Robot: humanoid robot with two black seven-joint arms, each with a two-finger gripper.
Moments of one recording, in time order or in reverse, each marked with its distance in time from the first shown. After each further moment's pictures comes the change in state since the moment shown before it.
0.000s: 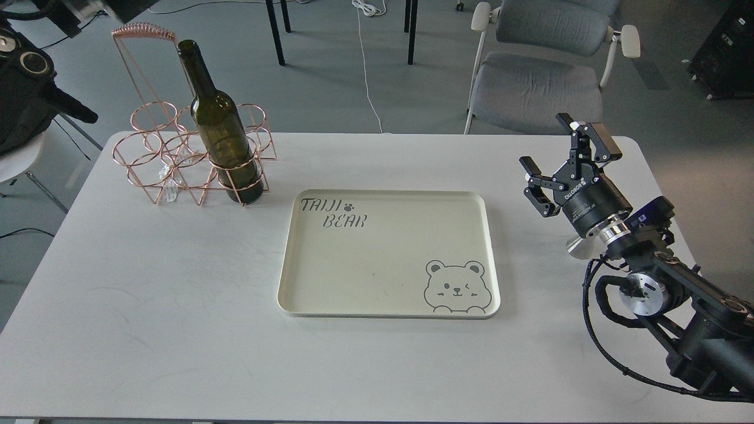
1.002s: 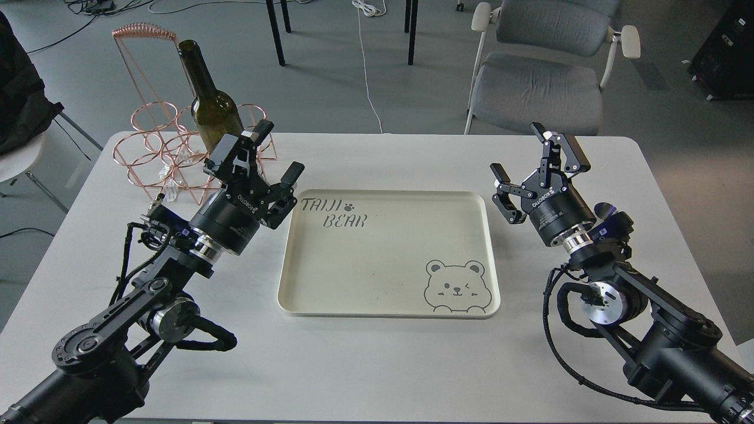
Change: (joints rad) left arm 0.686 -0.340 -0.063 0.004 -0.411 0.001 0.000; right arm -0.028 0.116 0.013 0.001 0.015 -0.029 0.000
